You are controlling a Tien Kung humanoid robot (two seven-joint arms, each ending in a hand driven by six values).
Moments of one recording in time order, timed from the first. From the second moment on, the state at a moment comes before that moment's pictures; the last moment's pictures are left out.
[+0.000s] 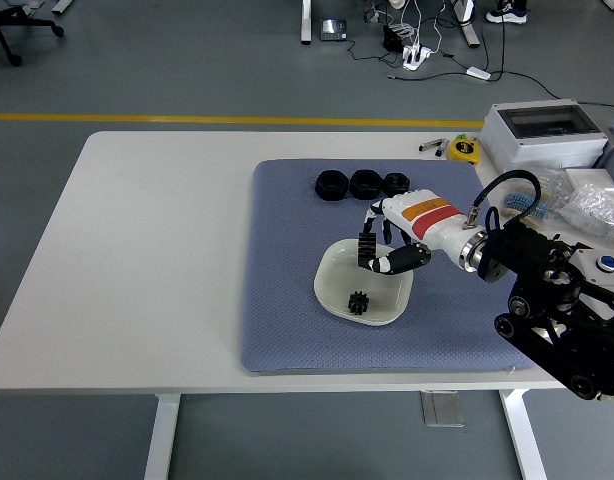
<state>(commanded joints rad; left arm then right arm) -0.13 0.13 -0.49 -0.24 1.03 0.12 0.18 0.78 -0.29 0.58 1.10 -1.97 -0.06 0.00</state>
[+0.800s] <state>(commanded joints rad) -0.13 0.13 -0.49 -0.24 1.04 0.12 0.18 0.77 -0.28 0.60 1.08 -1.97 -0.04 -0.02</state>
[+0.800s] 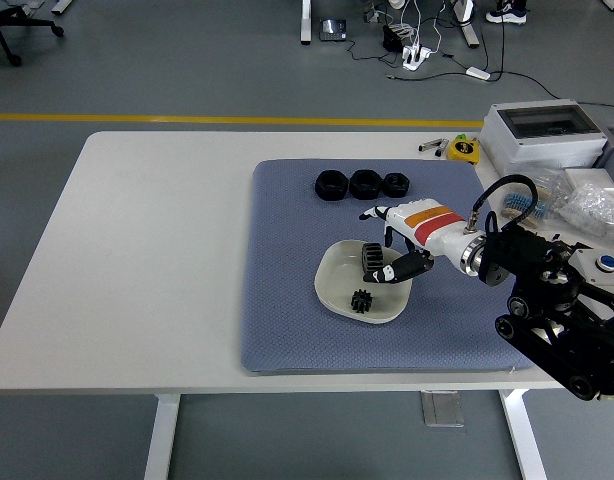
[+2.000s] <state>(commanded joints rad) -0.13 0.13 -0.49 -0.24 1.04 0.12 0.18 0.56 -0.44 0.91 1.30 -1.01 -0.15 0.16</state>
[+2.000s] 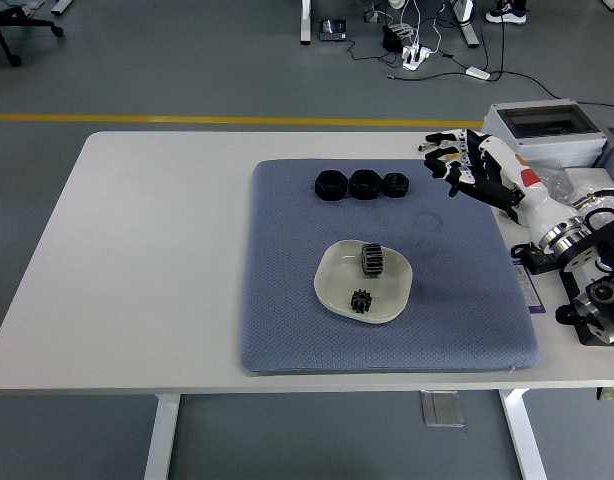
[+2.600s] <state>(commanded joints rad) -0.14 0.13 -0.49 -0.24 1.04 0.12 0.17 0.40 -0.42 0.98 1.31 -0.71 -0.18 0.18</state>
